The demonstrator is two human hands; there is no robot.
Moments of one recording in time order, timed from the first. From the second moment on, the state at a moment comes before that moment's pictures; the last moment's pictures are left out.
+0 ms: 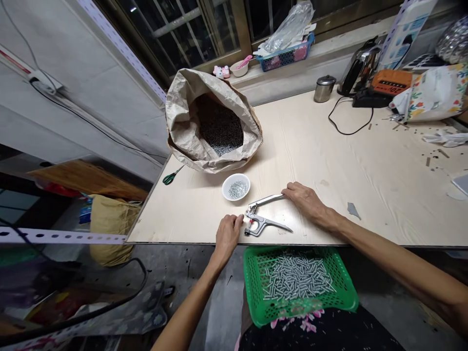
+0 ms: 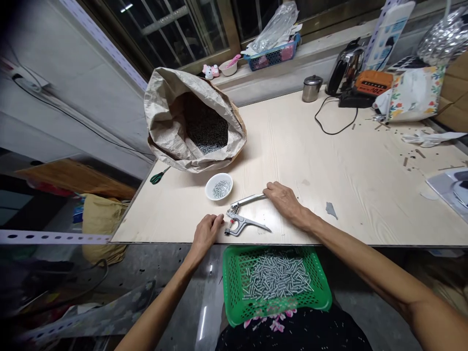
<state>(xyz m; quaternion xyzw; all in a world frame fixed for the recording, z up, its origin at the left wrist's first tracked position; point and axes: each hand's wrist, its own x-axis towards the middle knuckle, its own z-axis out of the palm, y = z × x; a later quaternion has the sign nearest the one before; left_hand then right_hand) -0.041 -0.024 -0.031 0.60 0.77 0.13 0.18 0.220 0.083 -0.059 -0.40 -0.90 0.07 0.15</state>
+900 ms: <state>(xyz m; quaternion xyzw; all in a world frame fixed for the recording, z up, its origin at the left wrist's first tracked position) -0.004 -0.005 0.036 0.74 0.67 -0.01 0.00 0.215 0.081 -0.075 -0.40 -0.90 0.03 0.18</state>
